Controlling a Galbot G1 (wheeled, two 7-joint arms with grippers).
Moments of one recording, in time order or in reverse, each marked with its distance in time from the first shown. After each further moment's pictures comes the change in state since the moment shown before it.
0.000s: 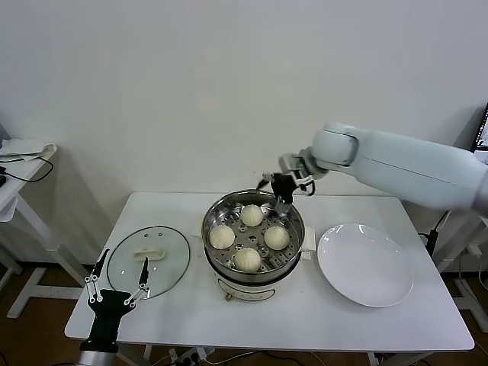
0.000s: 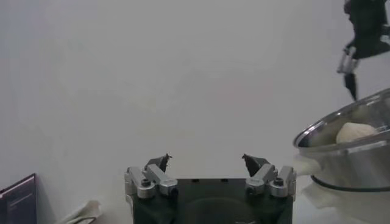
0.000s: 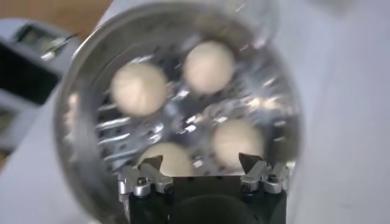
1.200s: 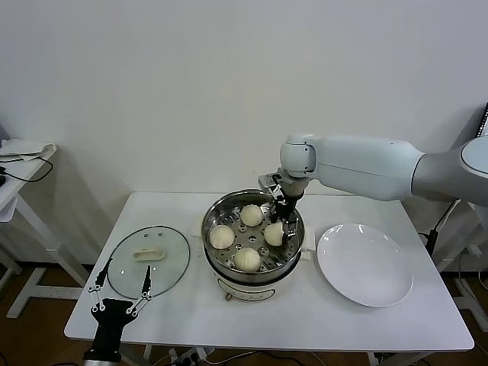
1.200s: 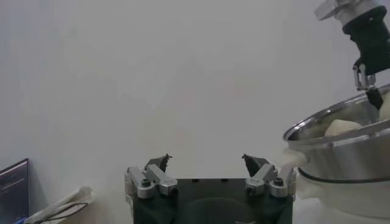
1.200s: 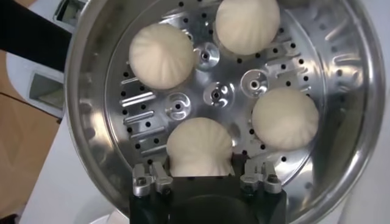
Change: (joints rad) left arm 0.043 -0.020 0.015 0.007 -0.049 -0.016 0.007; right arm 0.076 0.322 -0.289 -0.225 -0.054 -0.216 -0.491
